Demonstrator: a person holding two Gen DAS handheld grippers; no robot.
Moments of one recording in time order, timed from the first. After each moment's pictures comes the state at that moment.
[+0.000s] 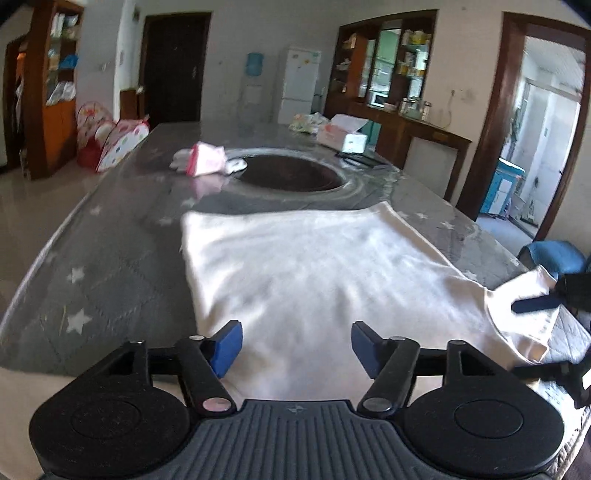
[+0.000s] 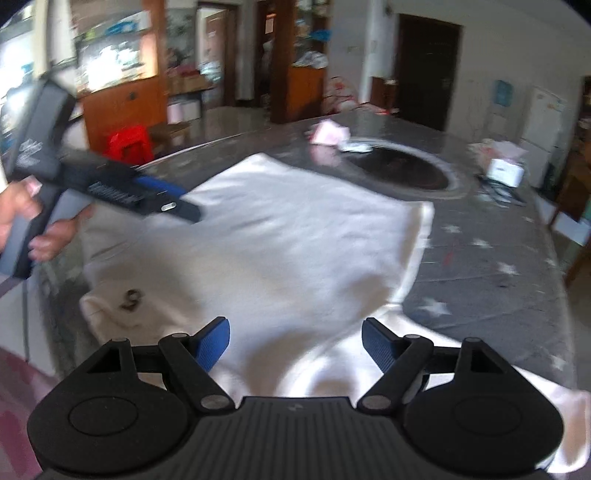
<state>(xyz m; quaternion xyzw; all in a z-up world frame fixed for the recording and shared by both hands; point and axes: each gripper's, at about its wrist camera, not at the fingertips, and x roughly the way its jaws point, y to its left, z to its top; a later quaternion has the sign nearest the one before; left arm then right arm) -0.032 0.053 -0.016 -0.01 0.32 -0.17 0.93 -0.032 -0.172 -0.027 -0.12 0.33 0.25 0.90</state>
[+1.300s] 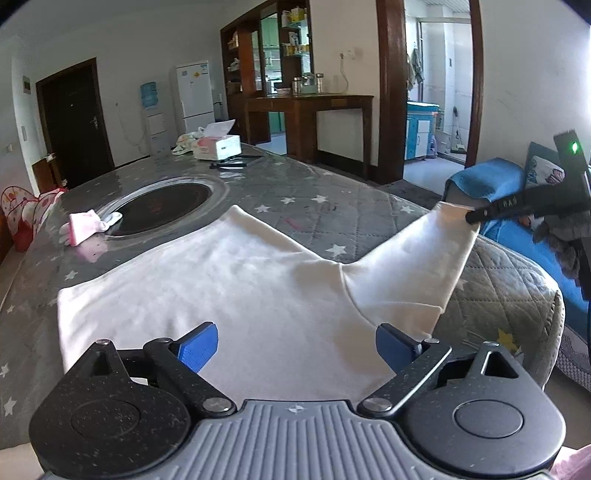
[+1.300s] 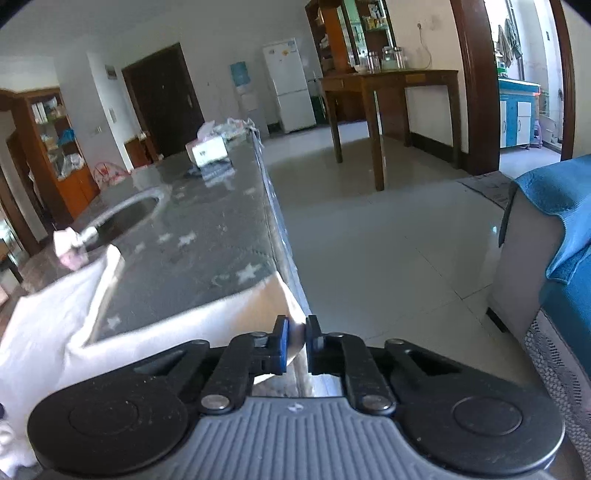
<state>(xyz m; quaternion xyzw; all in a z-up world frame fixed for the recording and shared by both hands) -0.069 -0.068 -0.010 0.13 0.29 -0.28 0.90 -0.050 -0.392 -0.048 0.16 0.31 -0.07 0.94</state>
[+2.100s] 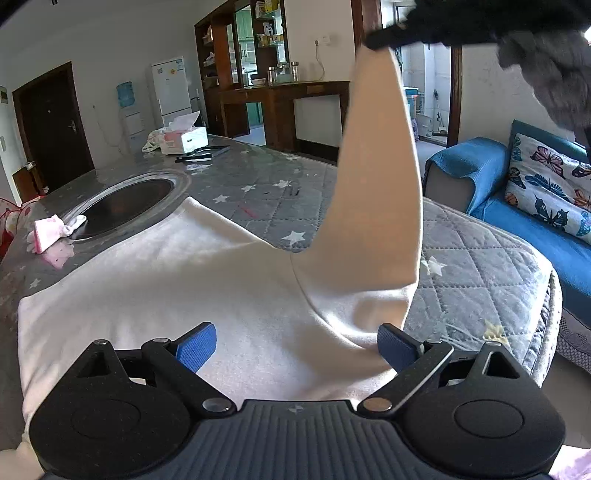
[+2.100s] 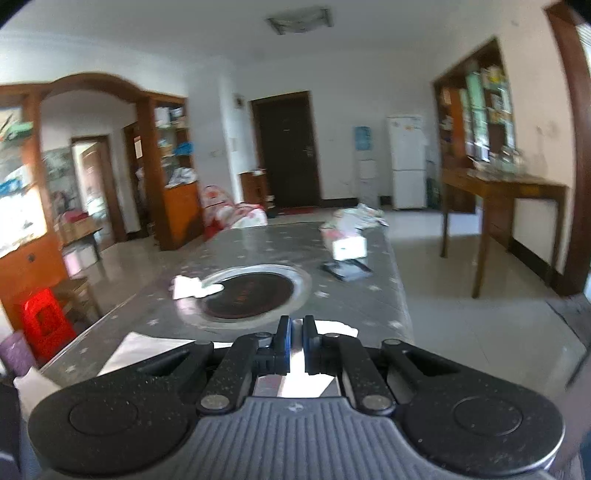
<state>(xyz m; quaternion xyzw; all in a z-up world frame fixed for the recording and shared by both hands) -0.066 -0.104 -0.033 0.15 0.30 -0.30 0.89 -0.018 -0.295 0.094 0.04 0.20 0.10 0.97</state>
